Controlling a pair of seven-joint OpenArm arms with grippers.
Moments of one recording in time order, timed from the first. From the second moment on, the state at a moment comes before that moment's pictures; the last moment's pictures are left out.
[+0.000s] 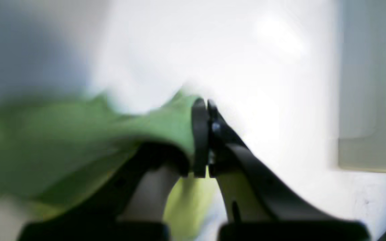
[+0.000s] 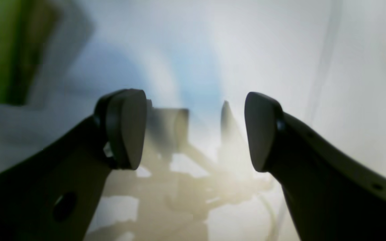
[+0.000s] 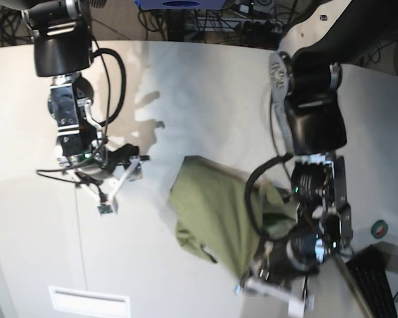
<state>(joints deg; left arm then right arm) -29.4 1.3 -12.0 75.3 -30.2 -6.0 52.8 7.6 0.8 -4.2 72.1 0.8 5.5 -45.3</state>
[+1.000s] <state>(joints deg) -17.0 3.5 1.4 87.6 -25.8 -6.4 52.8 33.7 -2.4 1.7 25.9 34.1 17.4 -35.3</state>
